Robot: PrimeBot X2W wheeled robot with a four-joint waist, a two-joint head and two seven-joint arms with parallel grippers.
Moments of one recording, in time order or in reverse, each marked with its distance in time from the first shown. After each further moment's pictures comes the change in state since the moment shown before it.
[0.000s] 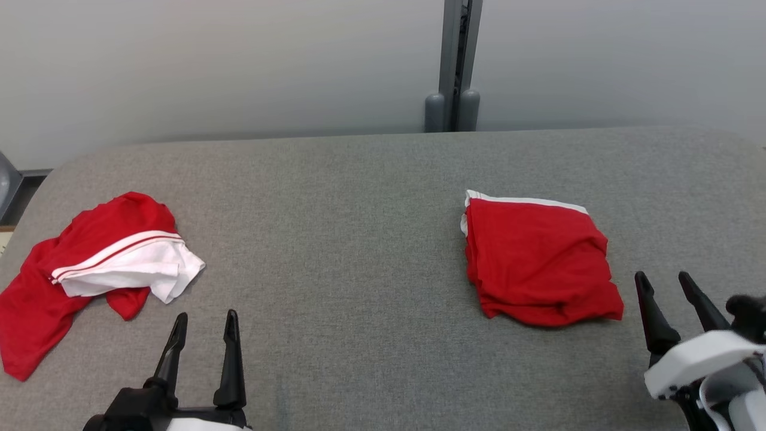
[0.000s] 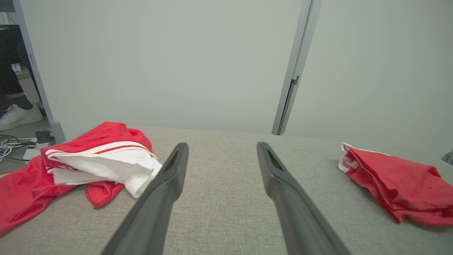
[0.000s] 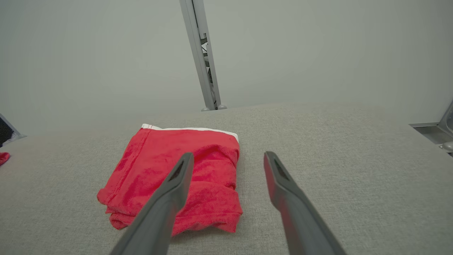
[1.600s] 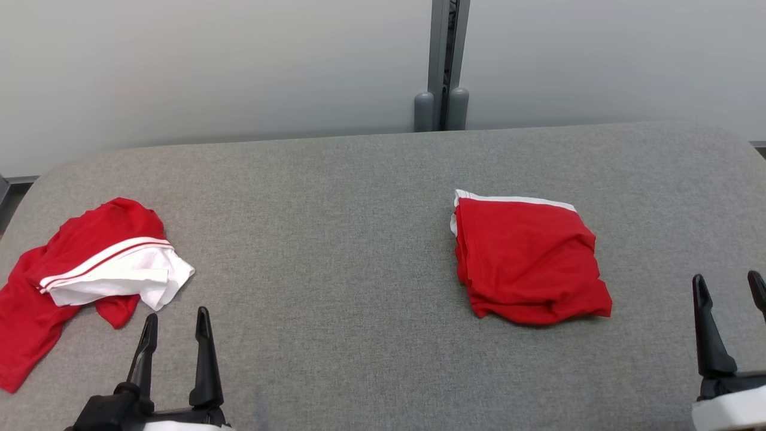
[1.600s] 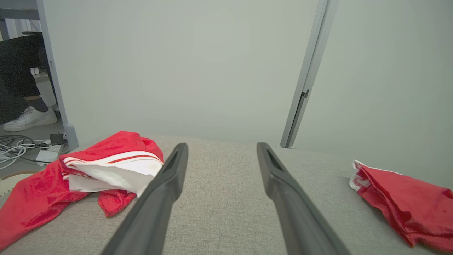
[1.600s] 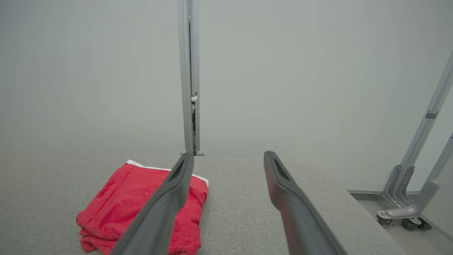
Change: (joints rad) left arm -0.004 0.000 0.038 -0.057 -0.032 0.044 0.000; right arm 0.132 -0.016 -0.118 -0.240 -0.168 0.000 -0.126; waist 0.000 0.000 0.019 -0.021
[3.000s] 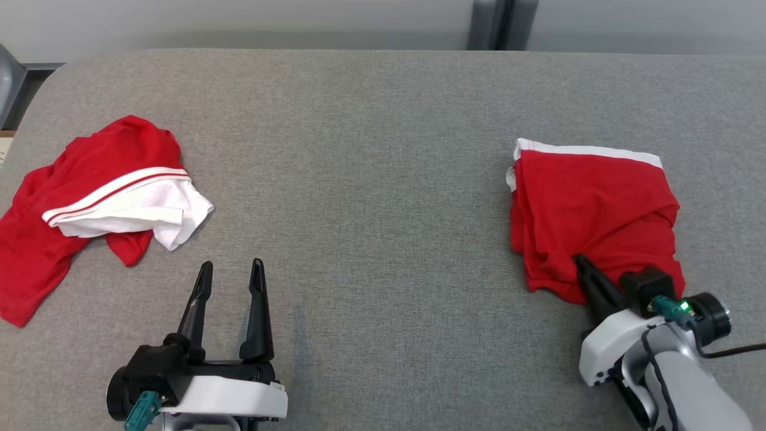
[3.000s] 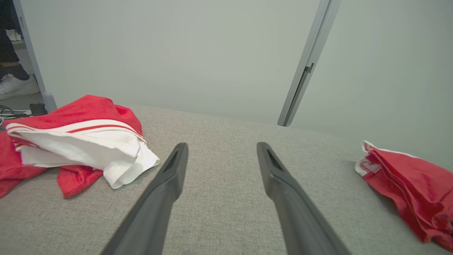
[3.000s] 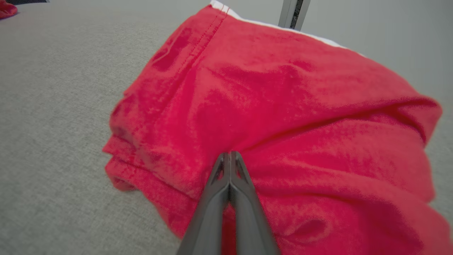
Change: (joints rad) left arm -0.126 0.000 -0.158 0.011 -0.048 0.035 0.000; right arm -0.467 0.009 0.432 0.648 -0.011 0.000 0.002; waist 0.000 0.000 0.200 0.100
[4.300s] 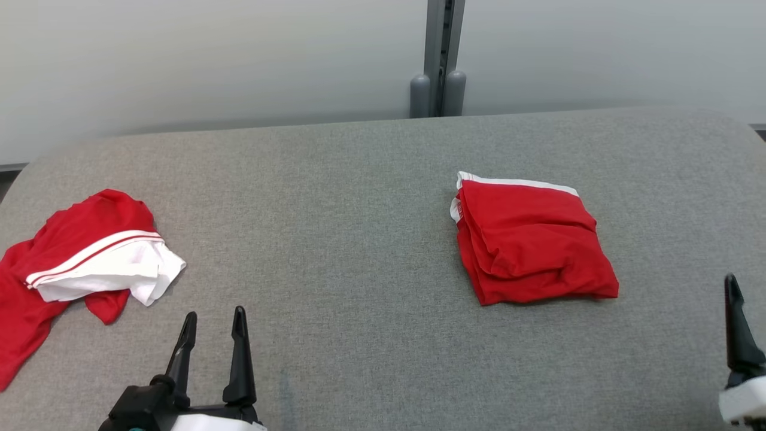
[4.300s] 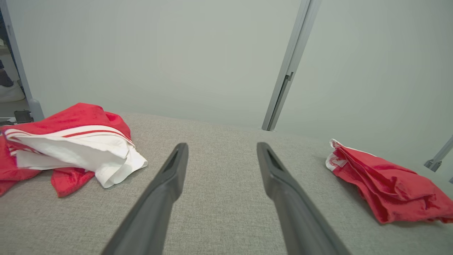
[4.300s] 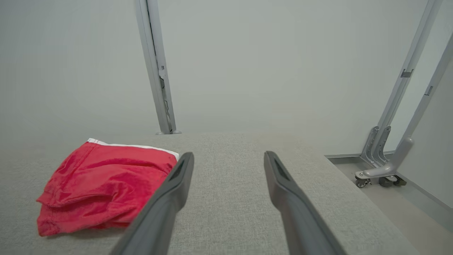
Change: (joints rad) left arm 0.102 0.000 0.056 0.042 -0.010 -0.020 0.000; right arm 0.412 -0.054 -0.483 -0.479 0.099 0.000 0.005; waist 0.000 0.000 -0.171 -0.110
